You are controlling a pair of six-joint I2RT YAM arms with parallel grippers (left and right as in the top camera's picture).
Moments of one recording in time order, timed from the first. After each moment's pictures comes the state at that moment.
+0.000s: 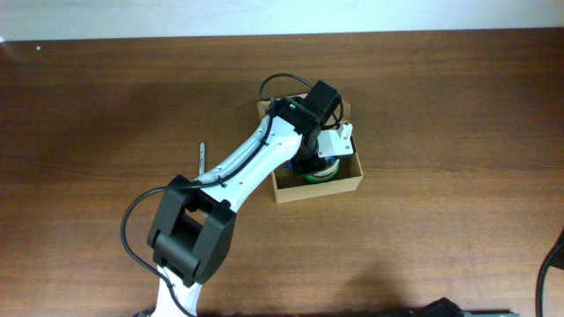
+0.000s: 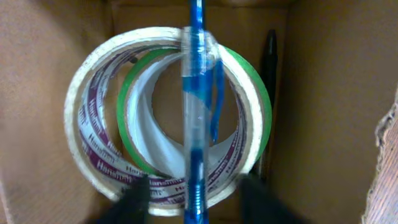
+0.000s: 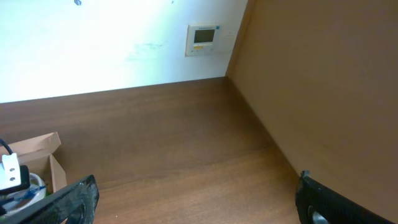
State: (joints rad) left arm -0.65 2.08 1.74 -1.00 0.08 0.74; right arm 0.44 0.92 2.07 -1.69 0.78 0.25
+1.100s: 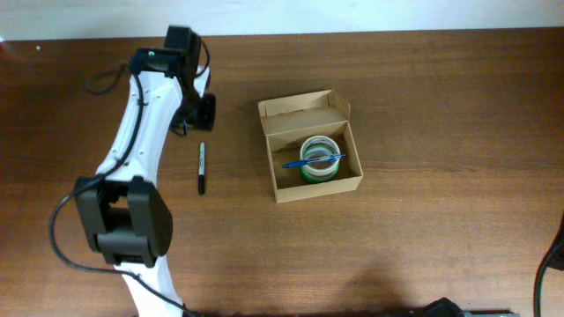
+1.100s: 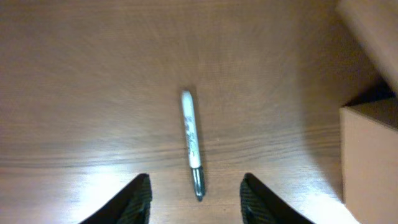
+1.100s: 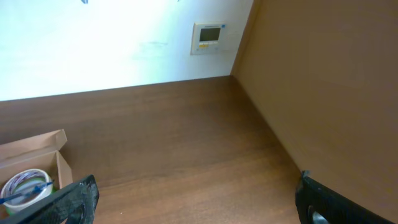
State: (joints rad) left arm -0.11 2.06 1.86 -1.26 -0.03 -0.04; right arm 0.44 0.92 2.07 -1.69 0.75 0.25
